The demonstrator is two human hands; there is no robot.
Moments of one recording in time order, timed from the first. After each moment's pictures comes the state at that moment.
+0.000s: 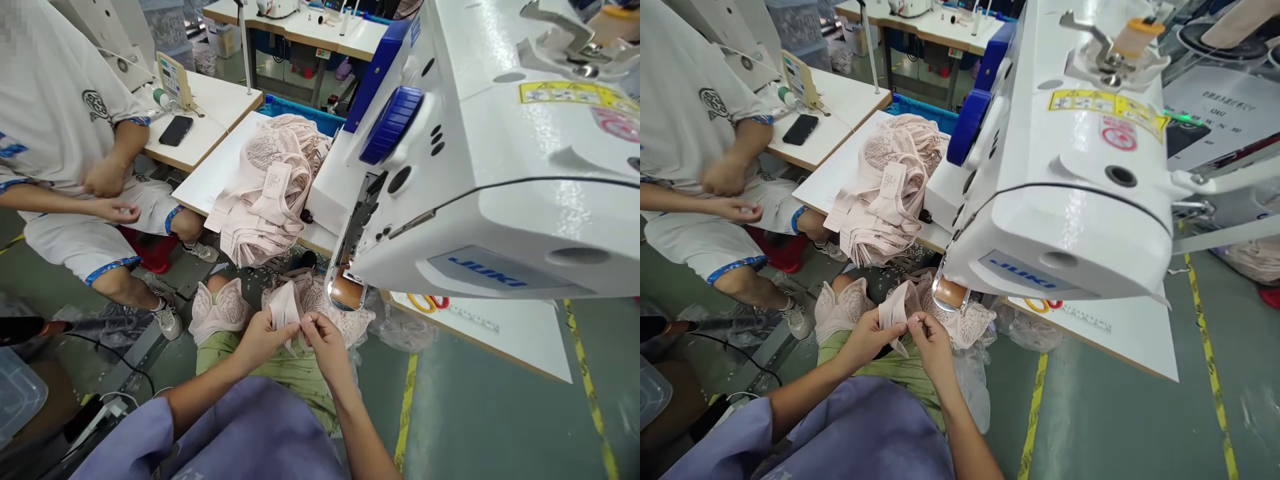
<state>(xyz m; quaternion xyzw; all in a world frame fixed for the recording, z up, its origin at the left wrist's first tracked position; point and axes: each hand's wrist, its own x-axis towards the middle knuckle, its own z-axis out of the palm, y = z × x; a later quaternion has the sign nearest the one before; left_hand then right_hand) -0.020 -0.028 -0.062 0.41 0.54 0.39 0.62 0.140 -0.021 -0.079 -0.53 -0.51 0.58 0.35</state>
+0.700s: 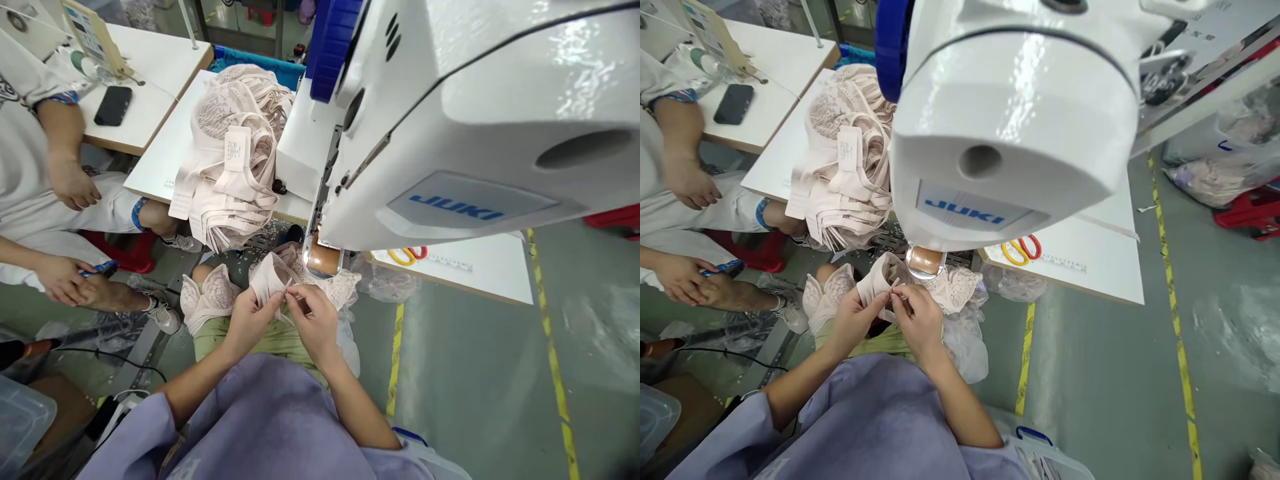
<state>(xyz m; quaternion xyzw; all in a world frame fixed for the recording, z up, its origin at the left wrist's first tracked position) -0.007 -0.024 -0.049 0.44 0.61 0.38 0.54 0.139 -0.027 -0.069 -0.57 -0.63 0.30 0.43</state>
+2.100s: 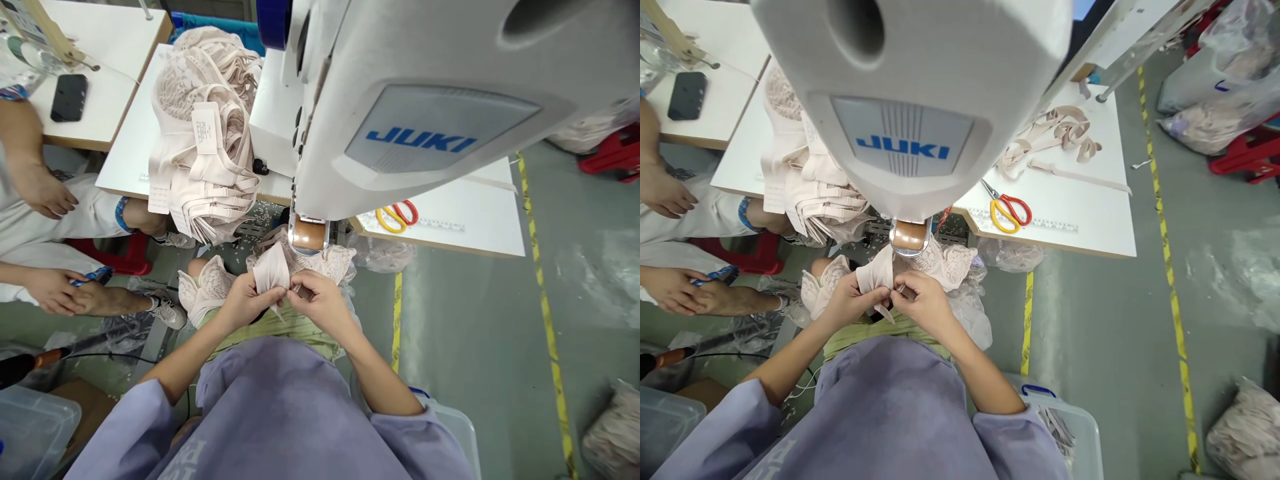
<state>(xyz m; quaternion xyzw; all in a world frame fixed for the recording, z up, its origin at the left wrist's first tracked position) -0.020 -0.004 -0.059 0.59 0.45 0.28 0.61 0.173 -0.023 -0.056 -0.52 -0.63 0.45 0.36</state>
